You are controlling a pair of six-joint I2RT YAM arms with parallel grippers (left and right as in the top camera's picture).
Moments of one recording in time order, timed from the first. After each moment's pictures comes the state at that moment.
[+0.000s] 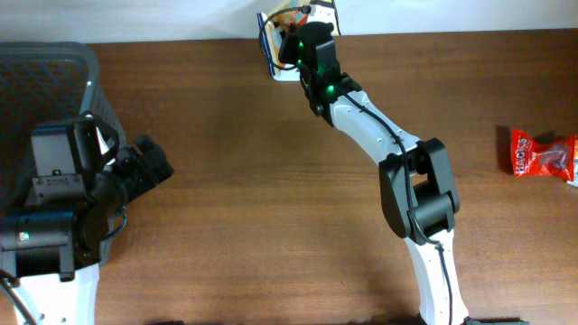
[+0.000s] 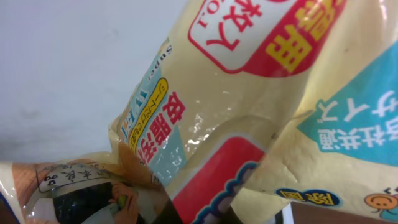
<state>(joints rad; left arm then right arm) 0.06 1.14 1.47 -1.23 0.01 -0.47 0.41 2.35 1.90 0.17 0.15 0.47</state>
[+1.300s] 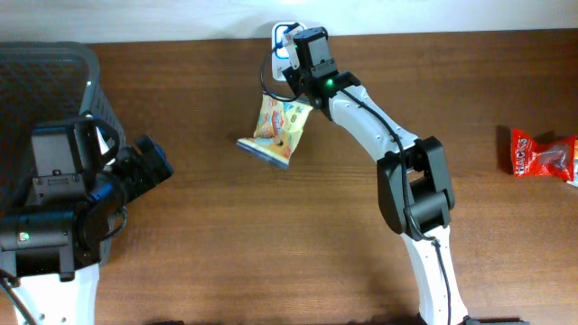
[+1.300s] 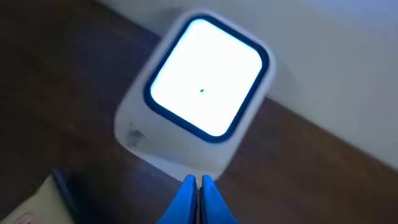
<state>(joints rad) 0.06 1.14 1.47 -1.23 0.01 -0.47 0.40 2.39 2.00 -0.27 0.13 -0.21</state>
